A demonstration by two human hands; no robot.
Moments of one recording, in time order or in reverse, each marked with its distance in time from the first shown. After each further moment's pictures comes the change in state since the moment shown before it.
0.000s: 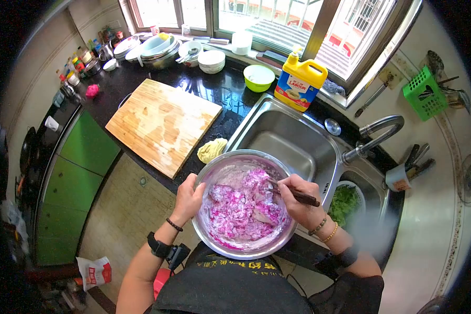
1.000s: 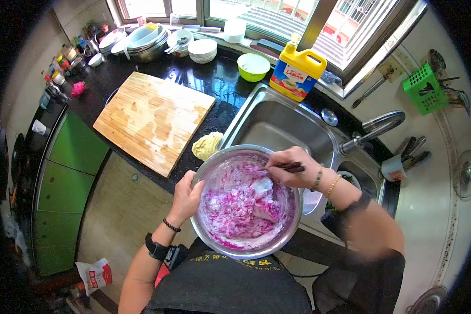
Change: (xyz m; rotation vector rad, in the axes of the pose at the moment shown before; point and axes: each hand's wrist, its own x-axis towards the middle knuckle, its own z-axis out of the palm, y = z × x) left_hand 0.009 -0.008 0.000 -0.206 -0.047 0.027; right_hand 0.079 0.011 -0.009 -0.210 -0.602 -0.273
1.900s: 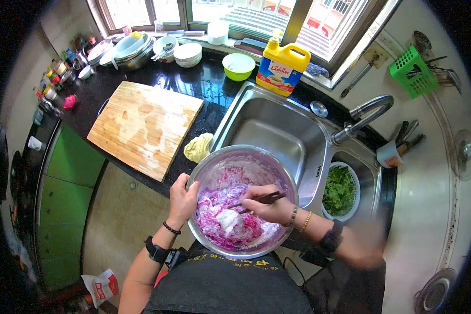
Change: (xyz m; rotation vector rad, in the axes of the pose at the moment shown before) left_hand -0.003 0.011 0.006 0.016 0.039 -0.036; right_hand -0.033 -0.034 0.087 0.598 0.111 0.354
